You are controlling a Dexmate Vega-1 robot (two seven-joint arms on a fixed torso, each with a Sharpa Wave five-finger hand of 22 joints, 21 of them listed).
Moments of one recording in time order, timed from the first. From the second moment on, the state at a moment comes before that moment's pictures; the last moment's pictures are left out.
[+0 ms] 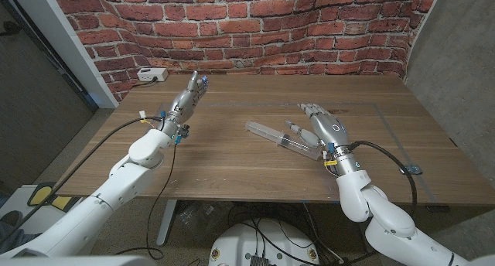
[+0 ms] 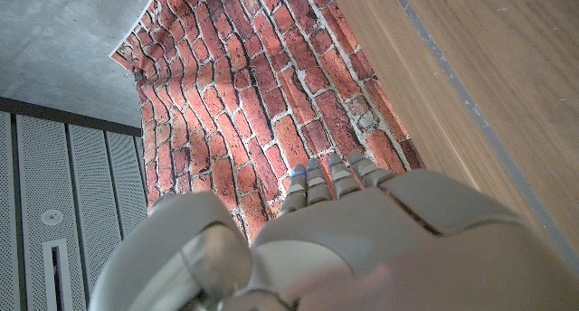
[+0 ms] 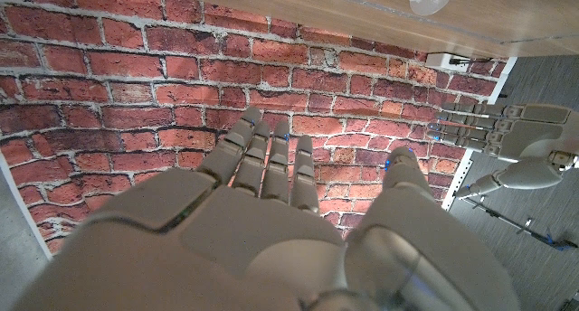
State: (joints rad) left arm 1.05 0.71 0.28 -1.65 -0.55 -0.34 0.01; left_hand 0.37 0.09 -0.31 0.11 0.29 0.05 0.04 0.21 0.18 0.06 0.01 0.21 0.18 0.00 0.01 0.19 0.18 -0.06 0.00 0.22 0.18; right arm -1.36 -0.77 -0.48 -2.18 -0.83 -0.37 -0.49; right_hand 0.37 0.07 0.29 -0.16 0.18 0.31 0.02 0.21 0.20 0.35 0.08 0.26 0.19 0.27 0.04 0.19 0.18 0.32 0.00 0.21 0.18
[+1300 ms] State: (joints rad) left arm 1.09 0.74 0.25 -1.69 -0.55 -0.34 0.02; left_hand 0.38 0.10 -0.30 0.11 0.28 0.08 0.06 0.20 0.18 0.10 0.04 0.21 0.18 0.04 0.03 0.19 0.18 -0.03 -0.03 0.22 0.18; right arm -1.24 -0.77 -0.65 -2.14 -0.85 -0.57 -0.29; right_hand 0.44 0.06 0.30 -0.17 0.18 0.29 0.00 0.21 0.20 0.34 0.07 0.24 0.19 0.28 0.02 0.18 0.18 0.32 0.01 0.21 0.19
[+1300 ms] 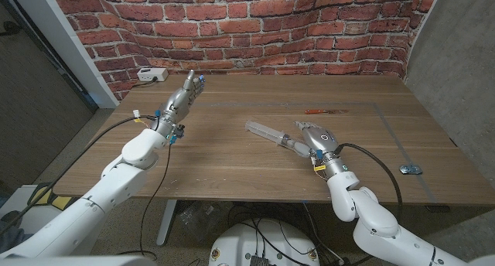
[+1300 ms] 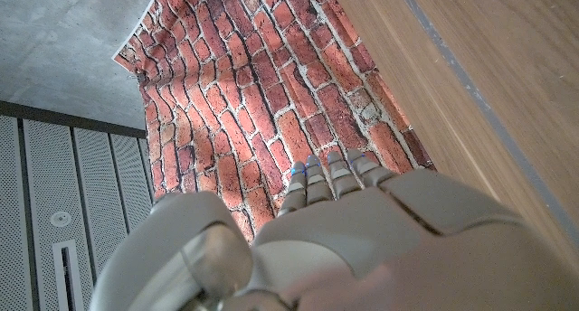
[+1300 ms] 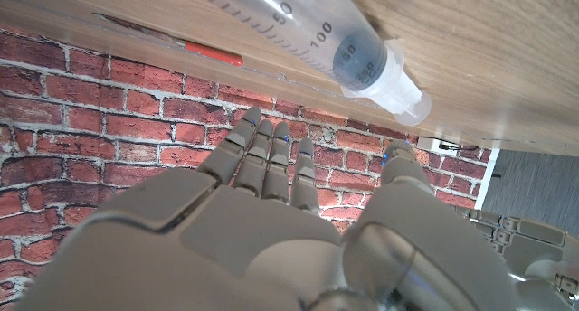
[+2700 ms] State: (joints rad) left arm 1.08 0.72 0.24 -1.65 -0.57 -0.35 0.01; left_hand 0.38 0.10 -0.30 0.11 0.28 0.09 0.07 0.20 0.18 0.12 0.04 0.21 0.18 0.07 0.03 0.19 0.18 -0.01 -0.03 0.22 0.18; right arm -1.11 -0.79 -0.77 -2.16 -0.89 -0.78 -0.02; right_hand 0.63 -0.01 0.34 -0.18 0.19 0.31 0.04 0.21 0.20 0.39 0.04 0.25 0.19 0.39 -0.01 0.20 0.18 0.51 -0.05 0.27 0.19
